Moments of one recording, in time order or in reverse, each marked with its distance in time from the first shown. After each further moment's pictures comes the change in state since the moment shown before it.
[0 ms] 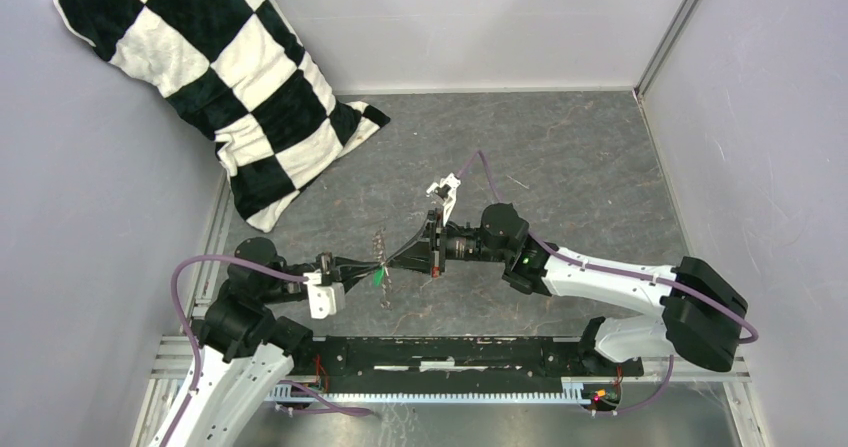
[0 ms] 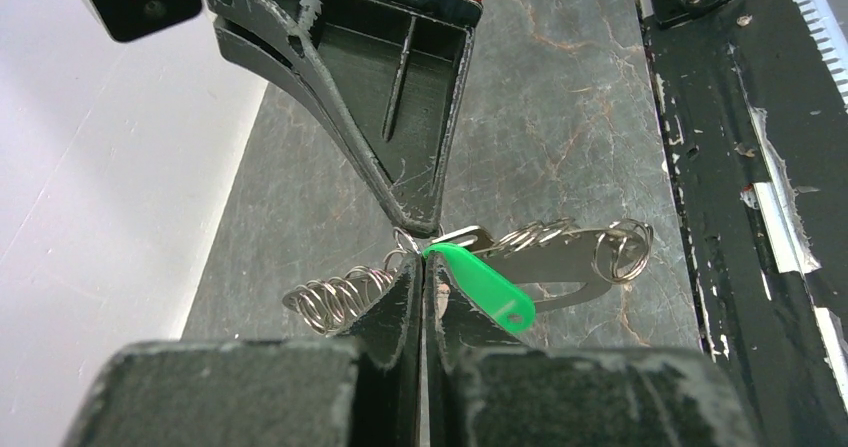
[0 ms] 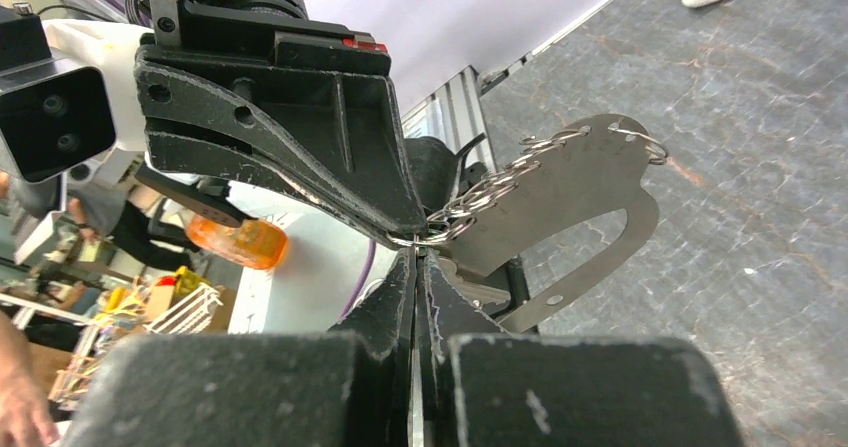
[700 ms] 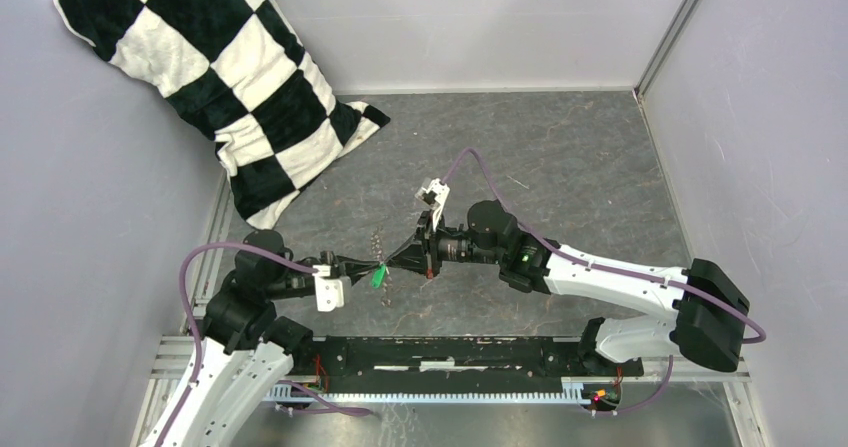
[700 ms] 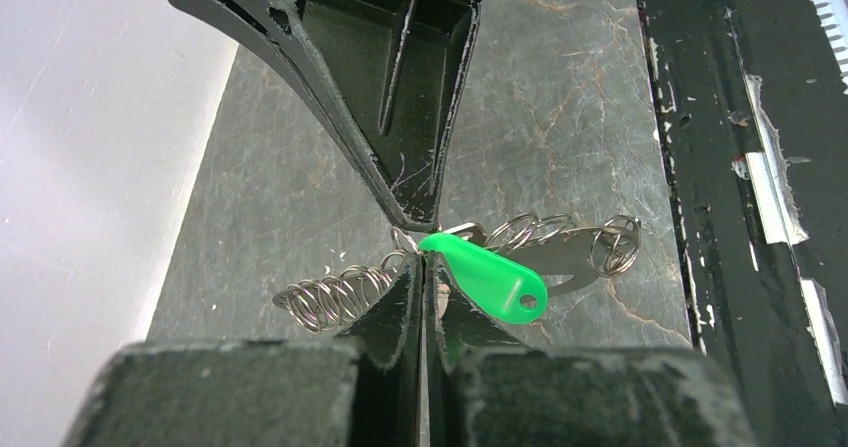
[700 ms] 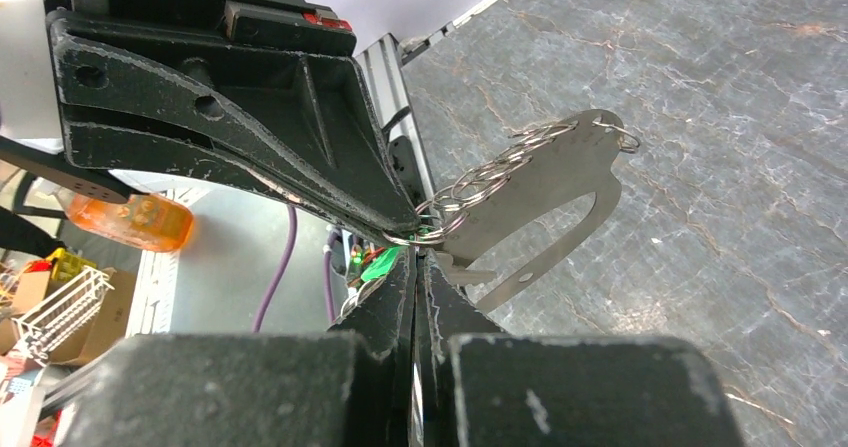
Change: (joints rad) left arm 0.000 0.066 0.035 -0.089 -0.036 0.056; right arm 0.060 -0.024 0.111 -0.296 0.124 -0.210
